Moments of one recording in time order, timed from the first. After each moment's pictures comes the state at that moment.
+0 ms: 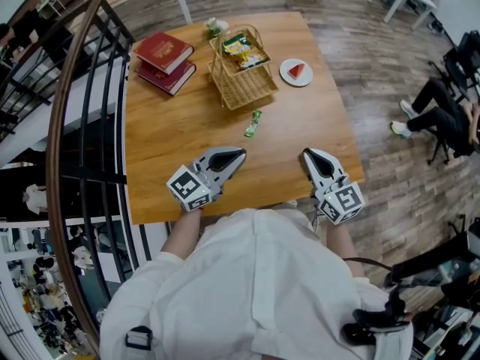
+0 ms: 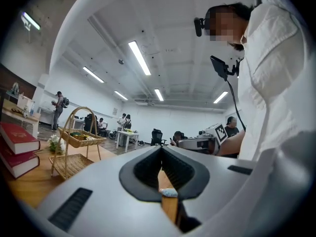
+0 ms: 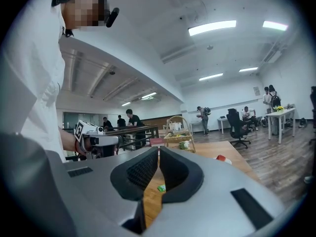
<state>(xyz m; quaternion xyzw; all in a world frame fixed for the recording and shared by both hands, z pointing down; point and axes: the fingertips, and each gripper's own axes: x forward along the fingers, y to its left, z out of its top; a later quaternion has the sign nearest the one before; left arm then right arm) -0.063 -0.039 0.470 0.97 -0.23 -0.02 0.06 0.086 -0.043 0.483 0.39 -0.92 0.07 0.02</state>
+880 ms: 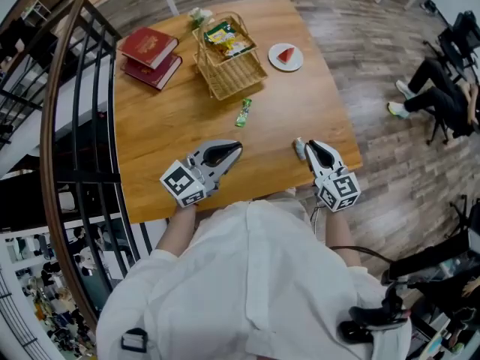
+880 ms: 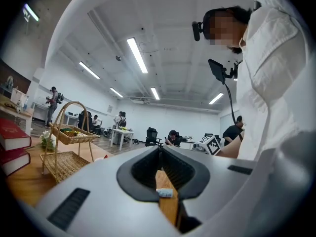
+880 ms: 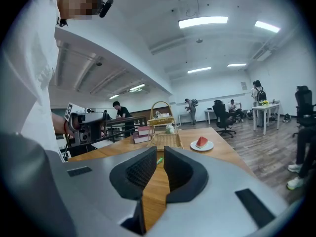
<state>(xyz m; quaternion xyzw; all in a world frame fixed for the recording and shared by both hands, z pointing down) -0.046 -0.036 0.468 0.98 -0.20 -0.02 0.07 0.134 -0.047 0.552 0.45 -0.88 0.11 0.07</state>
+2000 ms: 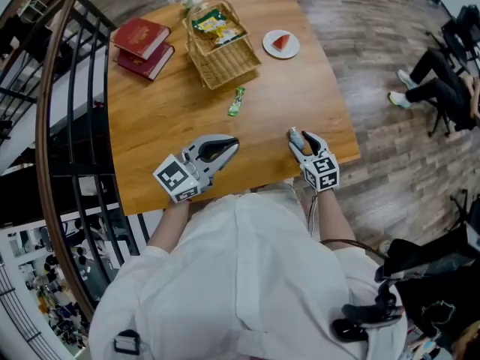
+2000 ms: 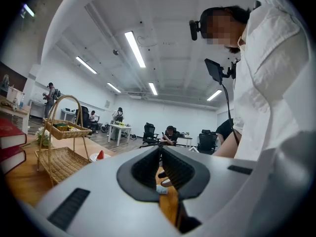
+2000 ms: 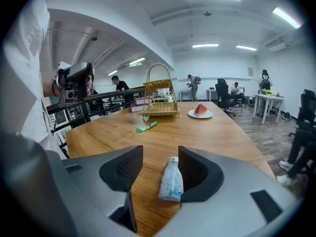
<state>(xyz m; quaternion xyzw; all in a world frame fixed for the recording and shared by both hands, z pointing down) -0.027 -0.028 0.477 0.98 -0.18 0.01 0.08 0.140 -0.061 0.675 0.43 -0.87 0.16 0.21</state>
